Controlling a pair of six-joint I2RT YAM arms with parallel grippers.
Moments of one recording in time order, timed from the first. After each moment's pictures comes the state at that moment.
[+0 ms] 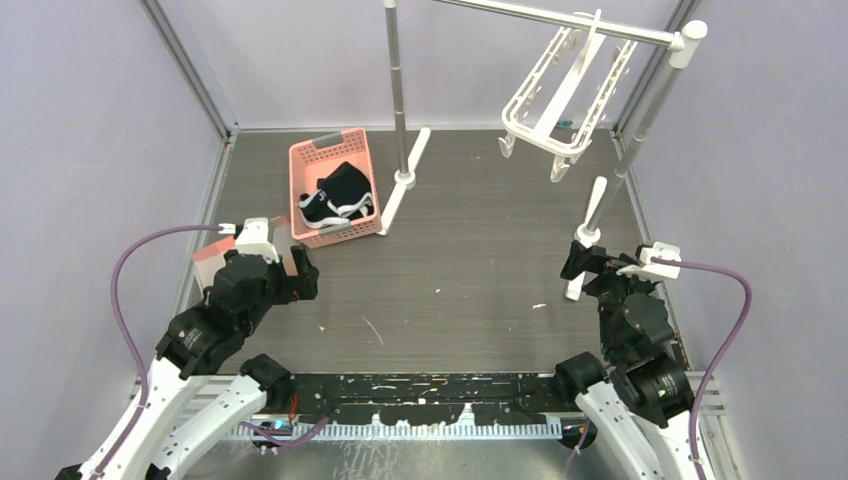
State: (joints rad) left arm -0.57 0.52 0.82 -0.83 -0.38 -0.42; right arm 0.39 0.19 0.67 -0.51 0.56 0.23
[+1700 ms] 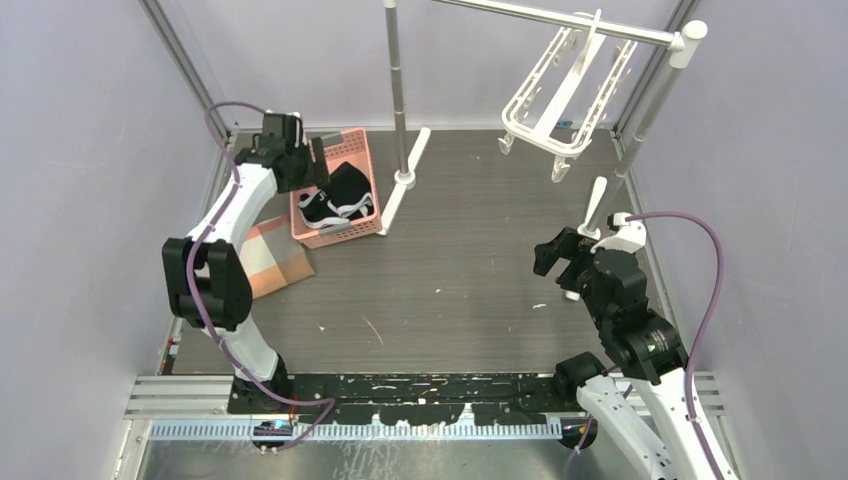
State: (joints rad) left arm -0.12 1.70 1.45 -0.61 -0.03 -0.33; right arm 0.36 0.49 0.82 -0.74 0.30 0.54
